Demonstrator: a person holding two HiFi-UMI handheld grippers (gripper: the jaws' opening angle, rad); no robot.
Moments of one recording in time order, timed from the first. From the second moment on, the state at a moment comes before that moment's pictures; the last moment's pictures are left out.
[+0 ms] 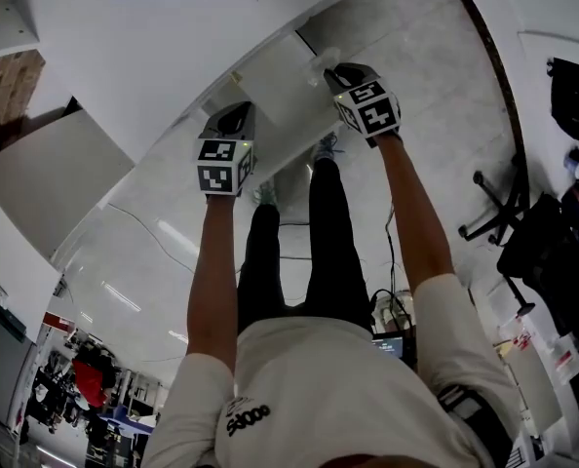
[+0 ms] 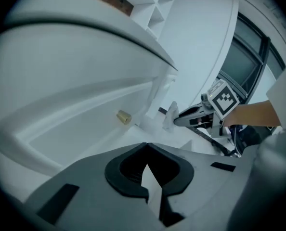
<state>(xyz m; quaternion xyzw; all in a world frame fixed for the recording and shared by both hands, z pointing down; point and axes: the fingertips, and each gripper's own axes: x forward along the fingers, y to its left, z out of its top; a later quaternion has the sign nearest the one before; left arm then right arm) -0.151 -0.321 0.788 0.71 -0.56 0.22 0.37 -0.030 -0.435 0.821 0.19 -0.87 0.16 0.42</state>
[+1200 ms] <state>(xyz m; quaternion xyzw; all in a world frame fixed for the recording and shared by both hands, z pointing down) -0.168 -0.282 0.884 0.71 -0.54 0.22 0.40 -0.080 -0.407 1.049 0.18 -0.77 0.27 0.55</state>
